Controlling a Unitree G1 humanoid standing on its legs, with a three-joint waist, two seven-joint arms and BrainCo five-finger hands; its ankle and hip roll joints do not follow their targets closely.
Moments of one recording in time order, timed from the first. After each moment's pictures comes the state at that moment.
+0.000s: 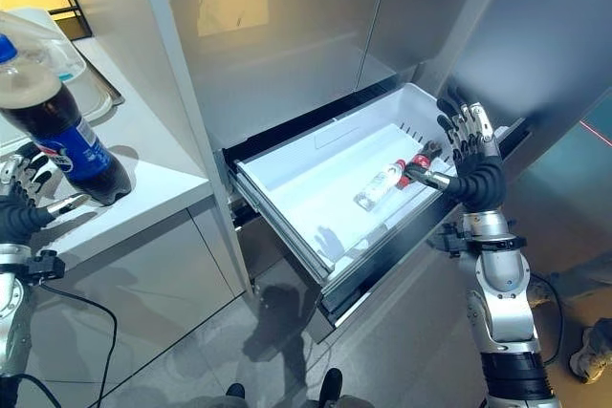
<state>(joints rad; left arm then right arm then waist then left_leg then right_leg) 0.02 0.72 0.31 0.19 -0.39 -0.32 0.00 -0.12 -0.45 -0.11 -0.19 0.38 -0.34 0.04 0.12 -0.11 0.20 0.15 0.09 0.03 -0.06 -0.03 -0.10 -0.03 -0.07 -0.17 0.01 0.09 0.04</state>
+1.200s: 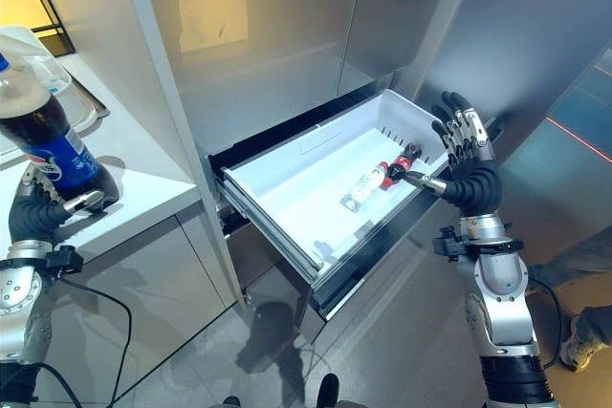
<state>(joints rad) -0.07 0.71 0.24 0.30 -0.46 -0.31 0.01 -0.10 -0.45 -0.10 -0.19 0.39 -0.34 0.06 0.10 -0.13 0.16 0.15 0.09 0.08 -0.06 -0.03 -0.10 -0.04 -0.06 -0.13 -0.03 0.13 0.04</state>
